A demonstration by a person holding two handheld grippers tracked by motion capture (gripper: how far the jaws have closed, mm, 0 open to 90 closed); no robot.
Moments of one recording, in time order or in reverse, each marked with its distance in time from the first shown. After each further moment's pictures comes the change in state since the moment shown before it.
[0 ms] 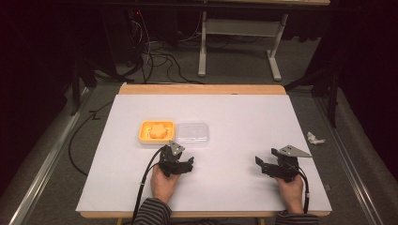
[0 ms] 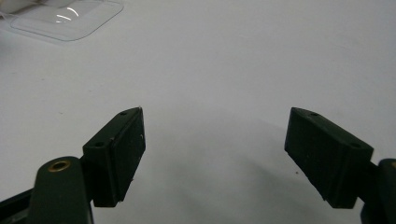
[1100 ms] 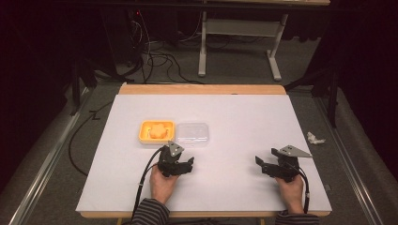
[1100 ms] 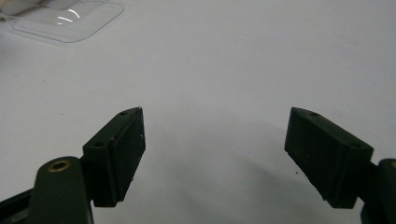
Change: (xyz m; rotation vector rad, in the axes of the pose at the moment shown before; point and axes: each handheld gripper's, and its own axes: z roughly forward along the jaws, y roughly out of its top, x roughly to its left) left arm -0.003 0.004 -0.008 -0.018 -0.031 -0.009; right arm 0.000 0.000 0.000 -0.008 0.002 0.009
